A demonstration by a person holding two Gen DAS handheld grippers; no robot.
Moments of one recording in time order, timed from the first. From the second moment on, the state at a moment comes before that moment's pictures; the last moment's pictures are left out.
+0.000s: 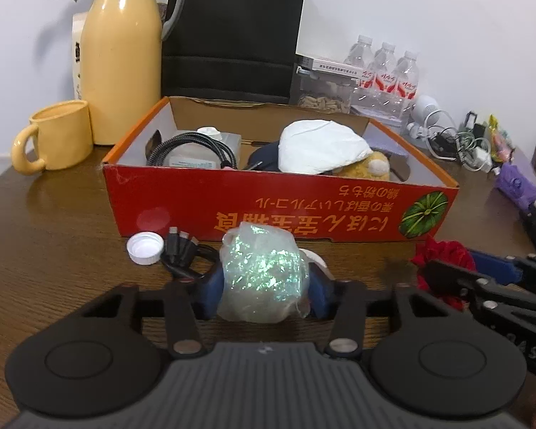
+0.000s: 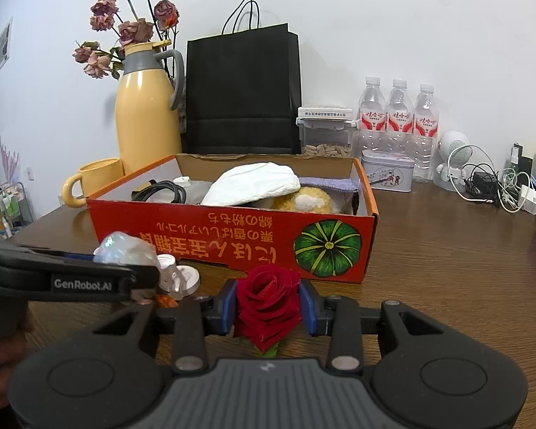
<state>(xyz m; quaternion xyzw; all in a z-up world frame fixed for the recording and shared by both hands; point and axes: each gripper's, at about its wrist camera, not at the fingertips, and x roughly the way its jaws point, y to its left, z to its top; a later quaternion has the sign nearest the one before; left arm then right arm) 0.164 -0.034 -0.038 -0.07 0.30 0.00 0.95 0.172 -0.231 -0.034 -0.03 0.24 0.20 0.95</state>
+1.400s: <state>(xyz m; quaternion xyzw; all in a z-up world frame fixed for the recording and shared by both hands) 0.222 -0.005 0.018 -0.05 0.20 0.02 0.98 0.253 -0.207 0.013 -0.01 0.18 0.20 0.96</state>
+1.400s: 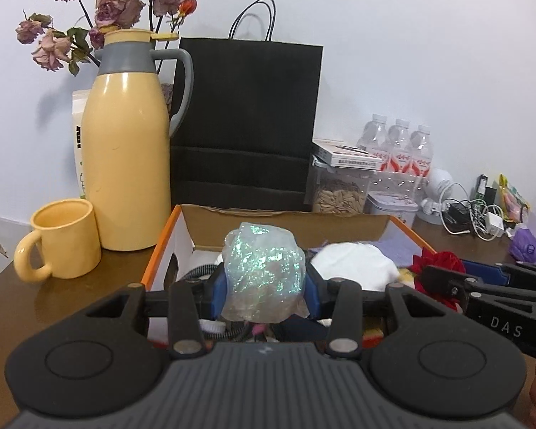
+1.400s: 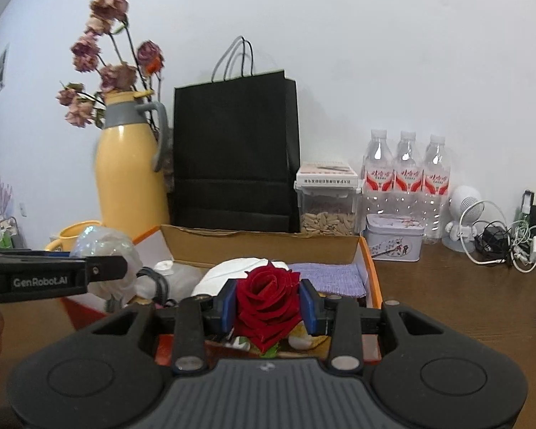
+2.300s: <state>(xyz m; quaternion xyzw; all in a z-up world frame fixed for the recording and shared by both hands) 0.263 0.006 -0.004 -0.02 0.20 0.01 0.98 0.288 -0.200 -0.012 -0.02 0.20 0.19 0.96</state>
